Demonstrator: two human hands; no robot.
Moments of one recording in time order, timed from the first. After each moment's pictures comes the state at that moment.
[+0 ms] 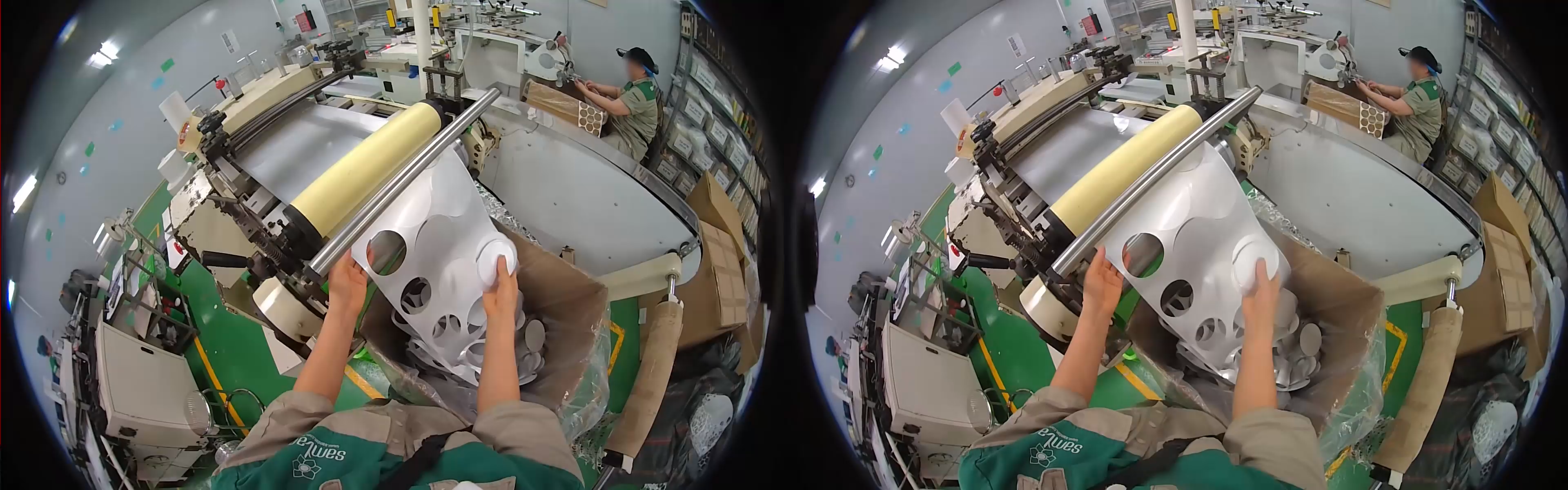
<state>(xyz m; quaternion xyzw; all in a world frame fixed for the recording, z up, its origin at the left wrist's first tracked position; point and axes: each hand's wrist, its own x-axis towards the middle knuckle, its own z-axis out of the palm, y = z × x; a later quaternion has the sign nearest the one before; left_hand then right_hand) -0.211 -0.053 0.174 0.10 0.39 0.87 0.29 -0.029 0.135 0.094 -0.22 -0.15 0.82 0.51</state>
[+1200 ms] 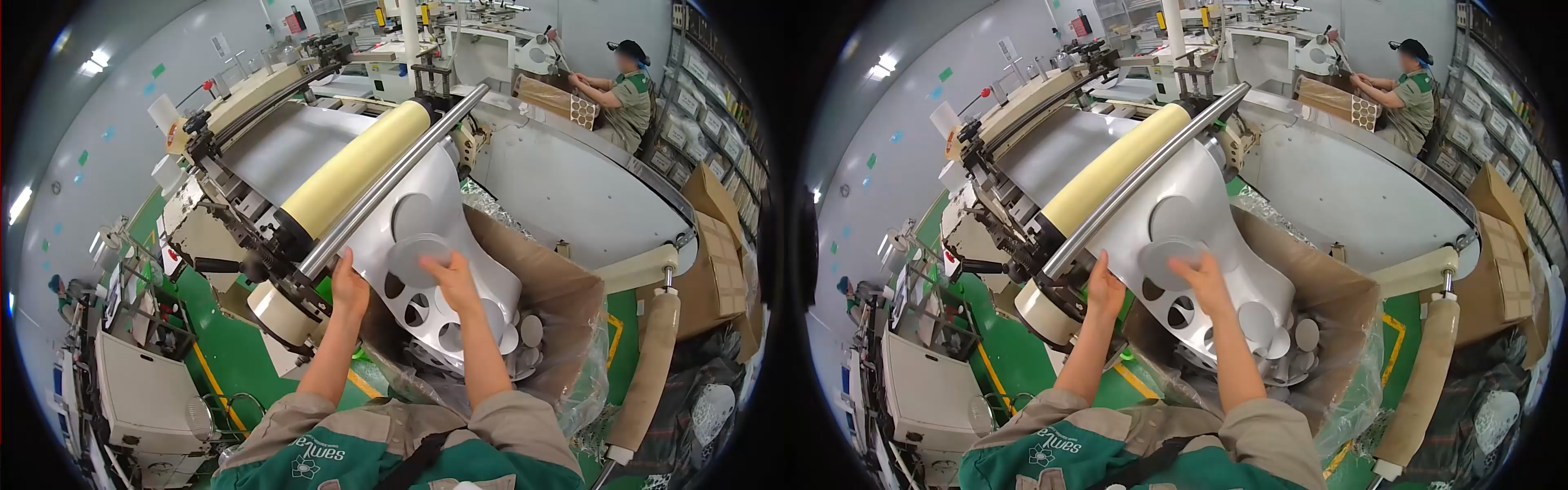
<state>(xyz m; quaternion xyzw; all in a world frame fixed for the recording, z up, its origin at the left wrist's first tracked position) -0.204 -0.042 0.162 0.13 0.36 0.87 0.31 -0.064 0.094 0.159 -0.09 -0.52 0.79 0.31</state>
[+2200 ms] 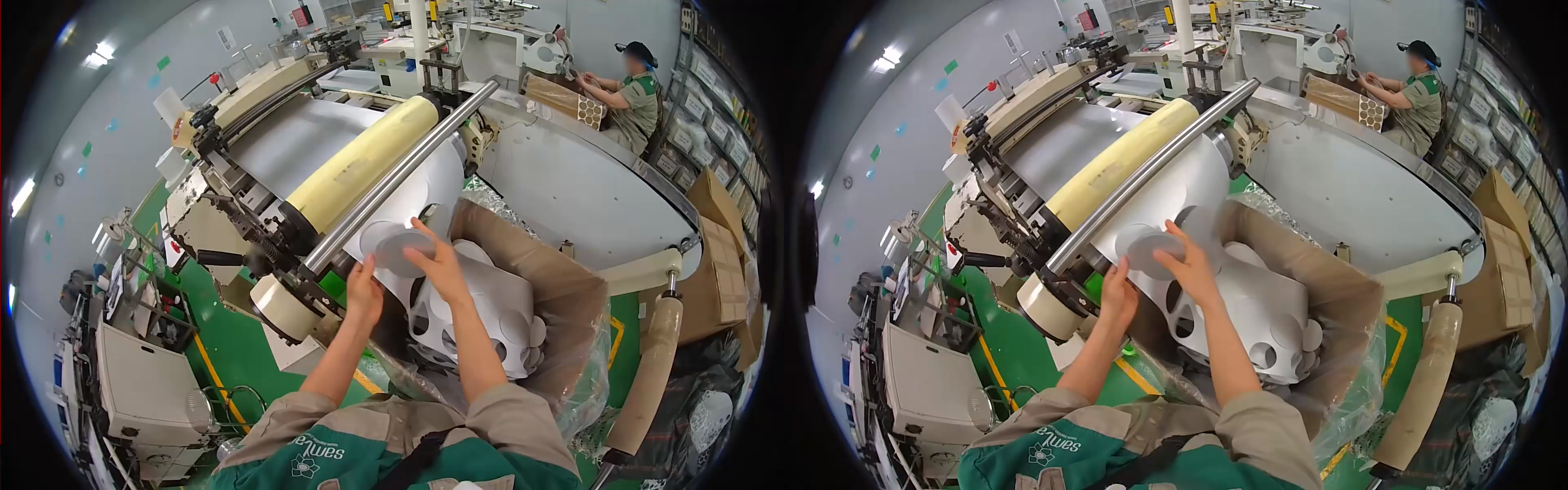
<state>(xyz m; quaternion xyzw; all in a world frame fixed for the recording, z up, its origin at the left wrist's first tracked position) -0.181 -0.043 0.153 0.09 0.44 0.84 0.31 -0.093 0.086 0.161 -0.09 -0.63 0.70 0.33</state>
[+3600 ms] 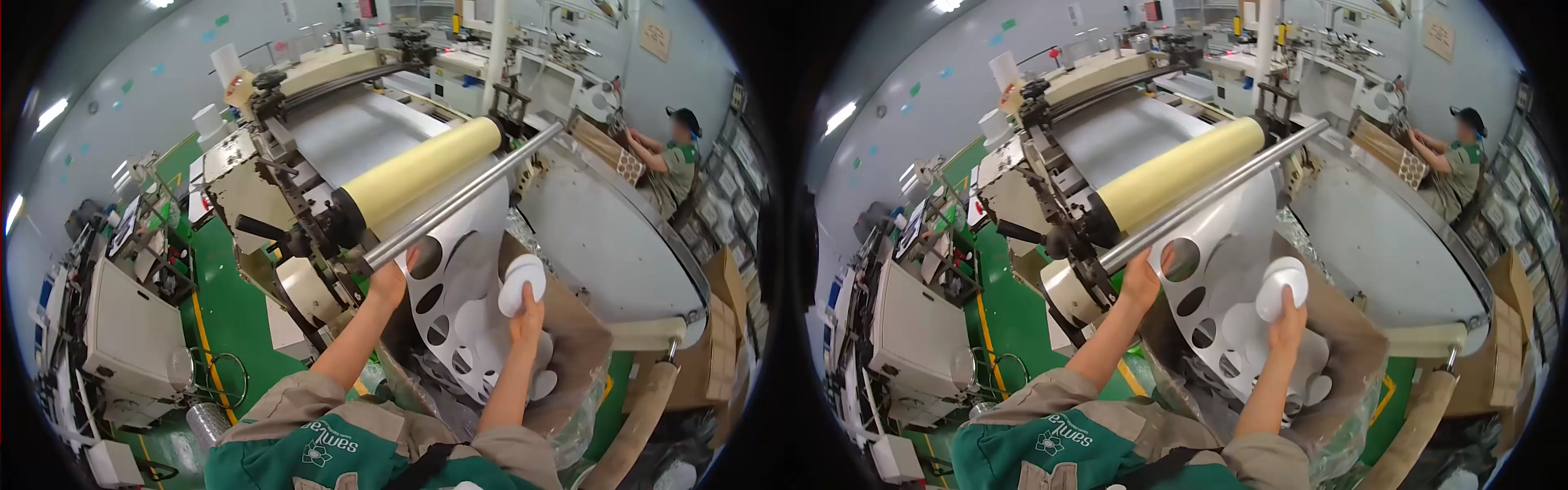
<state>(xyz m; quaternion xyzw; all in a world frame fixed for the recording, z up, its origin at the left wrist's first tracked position) -0.214 -0.039 0.170 0.05 0.32 0.90 0.29 -0.020 0.138 0.110 -0.21 -0.30 0.82 0.44</state>
